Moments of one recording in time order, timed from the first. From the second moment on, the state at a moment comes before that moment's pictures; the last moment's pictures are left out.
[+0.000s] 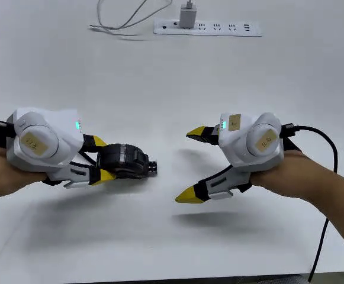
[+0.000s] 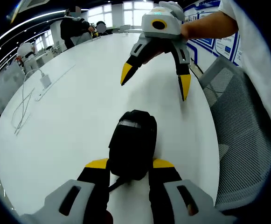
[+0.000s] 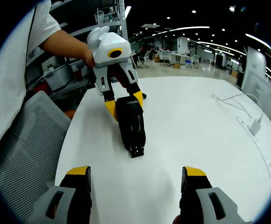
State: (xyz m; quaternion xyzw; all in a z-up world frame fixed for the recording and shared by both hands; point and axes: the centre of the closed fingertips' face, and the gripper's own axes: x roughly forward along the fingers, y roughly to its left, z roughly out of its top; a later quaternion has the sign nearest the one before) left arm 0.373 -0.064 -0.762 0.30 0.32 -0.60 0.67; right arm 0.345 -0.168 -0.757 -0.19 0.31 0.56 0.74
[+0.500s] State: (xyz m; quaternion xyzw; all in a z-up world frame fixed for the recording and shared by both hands) left arm 0.374 -0.063 -0.766 0.34 0.32 -0.59 0.66; right arm 0.349 -0.154 -0.768 -0.18 0.31 0.57 0.74
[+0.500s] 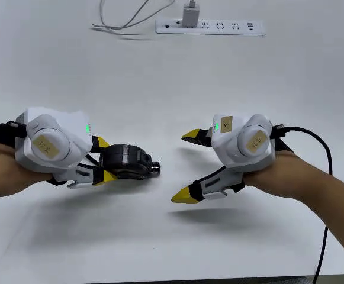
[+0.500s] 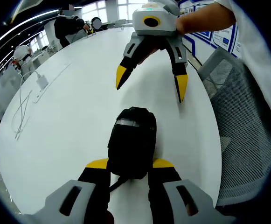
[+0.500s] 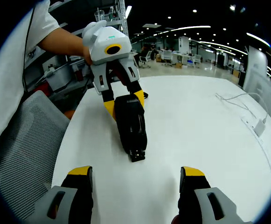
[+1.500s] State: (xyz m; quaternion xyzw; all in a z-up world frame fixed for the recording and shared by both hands) left arm 0.374 -0.062 -0.767 0.33 0.33 -0.60 0.65; right arm 0.360 -0.121 -0.785 -0.22 0.27 0.60 0.72
